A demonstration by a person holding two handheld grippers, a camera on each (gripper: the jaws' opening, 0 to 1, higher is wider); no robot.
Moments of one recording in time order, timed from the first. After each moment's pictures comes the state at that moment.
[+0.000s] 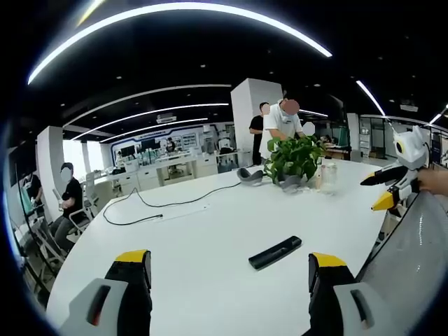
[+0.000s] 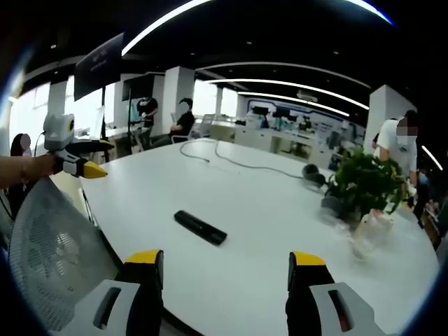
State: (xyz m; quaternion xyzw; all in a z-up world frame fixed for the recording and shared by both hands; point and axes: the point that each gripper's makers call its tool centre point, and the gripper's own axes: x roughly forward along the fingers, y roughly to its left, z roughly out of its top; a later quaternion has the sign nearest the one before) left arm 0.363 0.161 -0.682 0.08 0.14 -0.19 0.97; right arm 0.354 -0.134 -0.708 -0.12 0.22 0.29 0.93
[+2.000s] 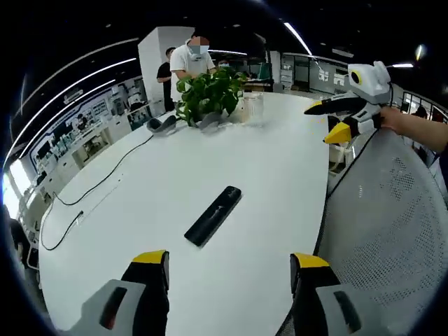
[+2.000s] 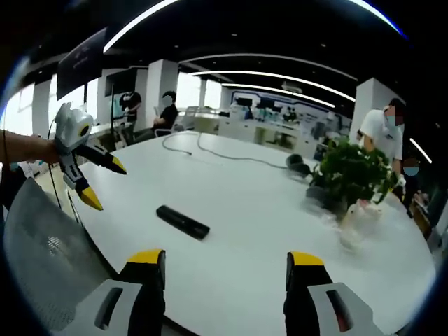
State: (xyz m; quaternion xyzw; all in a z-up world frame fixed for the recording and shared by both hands) left arm 0.387 0.081 -0.754 0.21 0.32 -0.44 0.81; right arm 0.369 -0.149 -0.713 -0.12 0.24 0.24 0.93
